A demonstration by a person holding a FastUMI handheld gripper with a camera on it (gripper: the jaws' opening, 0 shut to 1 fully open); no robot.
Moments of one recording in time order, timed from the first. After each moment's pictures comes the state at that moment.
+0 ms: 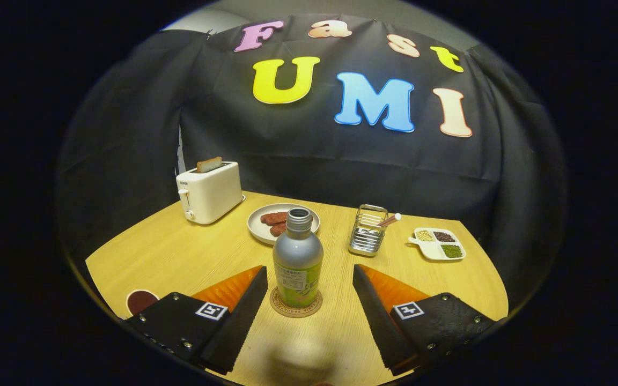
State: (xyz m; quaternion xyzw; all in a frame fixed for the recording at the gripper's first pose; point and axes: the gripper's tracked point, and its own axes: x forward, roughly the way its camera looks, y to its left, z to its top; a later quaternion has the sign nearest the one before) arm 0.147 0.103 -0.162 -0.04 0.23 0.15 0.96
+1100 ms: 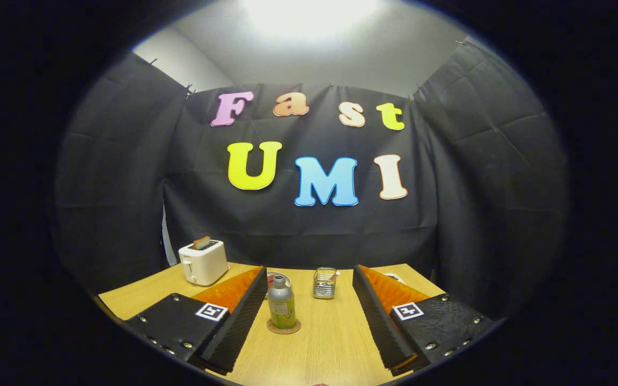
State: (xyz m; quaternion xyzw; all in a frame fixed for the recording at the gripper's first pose) arm 0.035 0.052 -0.019 0.01 0.04 0.06 1.00
